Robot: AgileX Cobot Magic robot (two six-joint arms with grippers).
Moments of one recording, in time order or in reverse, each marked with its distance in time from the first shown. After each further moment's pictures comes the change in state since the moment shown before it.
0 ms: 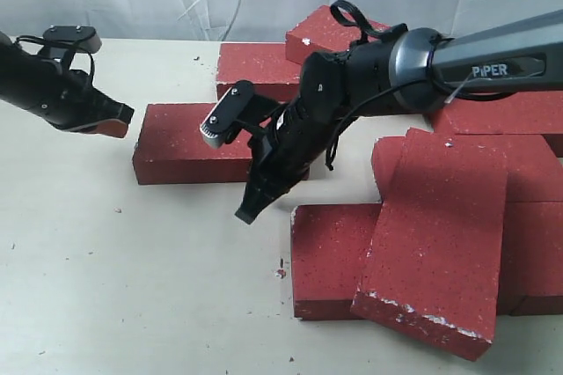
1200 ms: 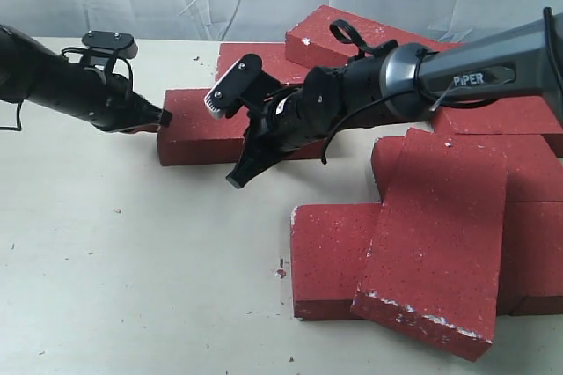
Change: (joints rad) left arm -0.101 0.109 -0.029 -0.281 -0.195 0.232; right arm -0.022 0.059 0.000 0.040 -0.344 -0.013
